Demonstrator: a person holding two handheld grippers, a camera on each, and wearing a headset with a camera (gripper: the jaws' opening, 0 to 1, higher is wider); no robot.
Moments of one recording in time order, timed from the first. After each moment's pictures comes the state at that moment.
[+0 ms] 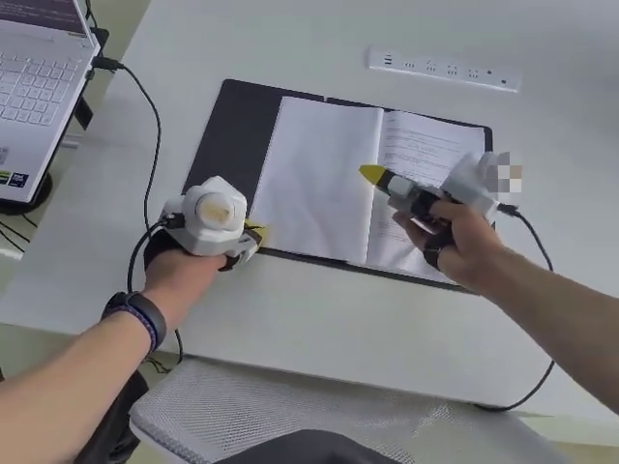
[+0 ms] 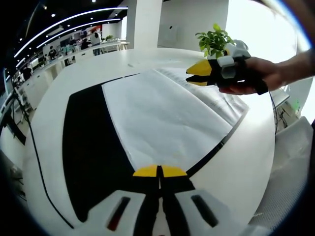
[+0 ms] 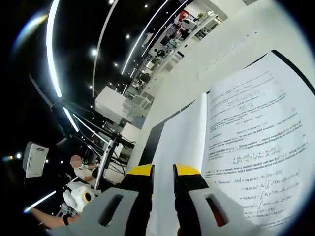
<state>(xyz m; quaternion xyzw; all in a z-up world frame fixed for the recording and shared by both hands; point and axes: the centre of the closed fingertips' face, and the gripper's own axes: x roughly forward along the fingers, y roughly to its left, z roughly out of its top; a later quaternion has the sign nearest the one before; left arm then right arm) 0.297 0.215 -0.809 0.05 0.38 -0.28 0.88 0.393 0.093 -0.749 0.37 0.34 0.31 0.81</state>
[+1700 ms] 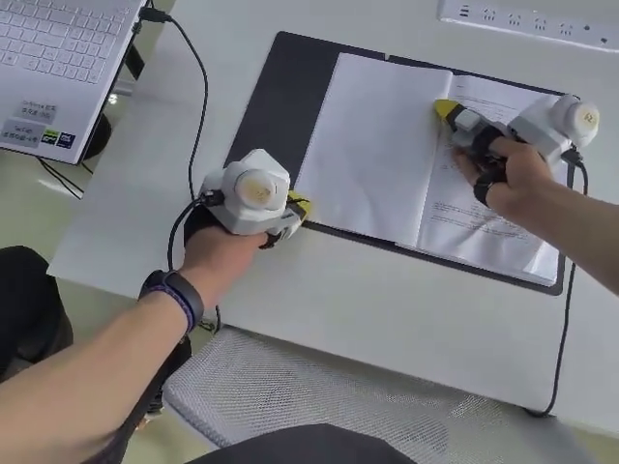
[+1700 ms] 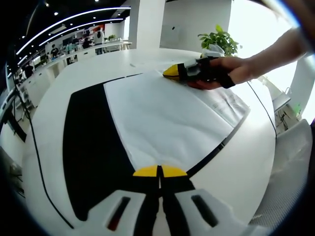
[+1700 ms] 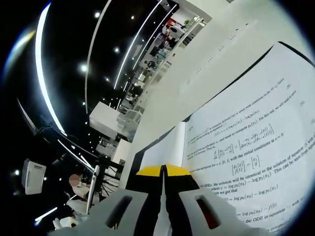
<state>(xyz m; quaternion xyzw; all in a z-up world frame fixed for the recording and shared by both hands) 0.299 0.214 -0.809 0.05 0.38 -0.27 0.89 0.510 0.072 -0.803 0.41 0.31 0.26 0.82</state>
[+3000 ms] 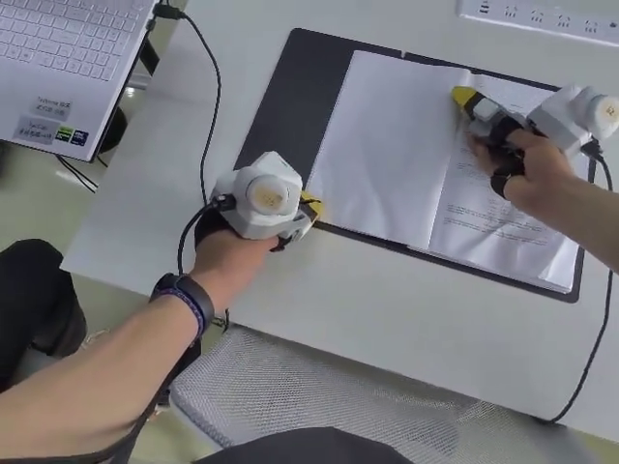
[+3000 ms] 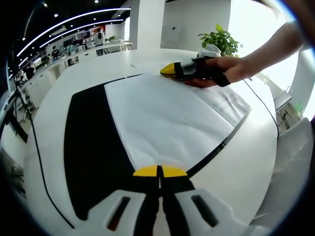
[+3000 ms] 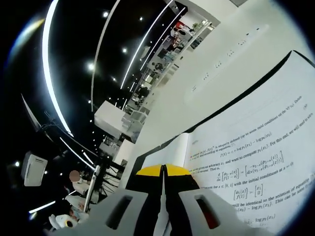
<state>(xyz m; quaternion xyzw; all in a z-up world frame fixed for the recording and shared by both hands) 0.299 0.215 -0.808 0.05 0.37 -0.26 0.89 0.511 0.074 -0.802 0.40 0.29 0.29 0.82</state>
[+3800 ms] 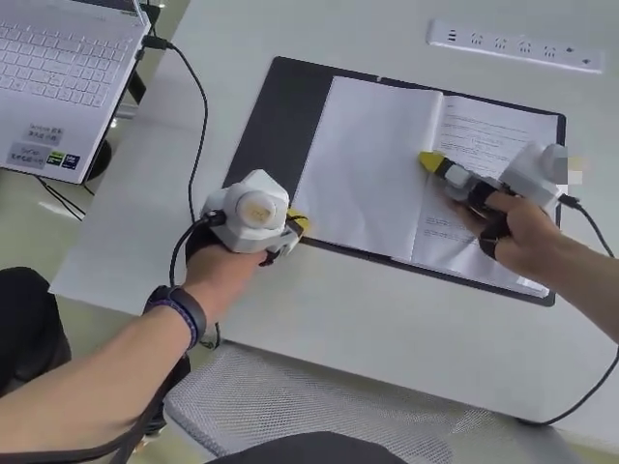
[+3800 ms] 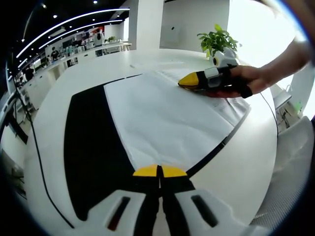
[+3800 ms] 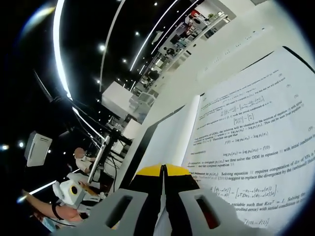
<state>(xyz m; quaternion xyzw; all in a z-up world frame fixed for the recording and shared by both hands) 0.296 0.213 -0.806 0.06 0.37 -0.27 0.89 0.421 0.078 -0.793 0.35 0.32 0.35 0.81</state>
